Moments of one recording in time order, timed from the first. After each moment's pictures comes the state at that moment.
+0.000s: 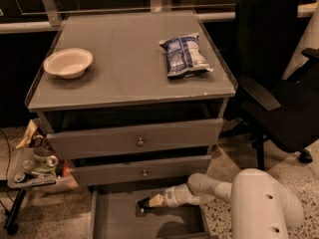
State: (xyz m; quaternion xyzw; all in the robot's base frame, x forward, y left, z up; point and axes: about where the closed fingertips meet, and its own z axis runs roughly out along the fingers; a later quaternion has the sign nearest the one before) arm 0.536 0.008 0.208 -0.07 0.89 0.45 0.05
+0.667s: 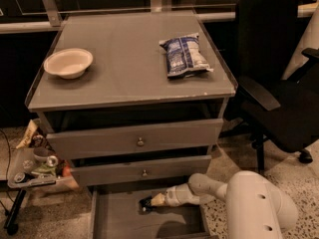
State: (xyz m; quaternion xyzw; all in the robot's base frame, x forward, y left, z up) arm 0.548 -0.001 0.187 -0.07 0.89 0.45 0.05
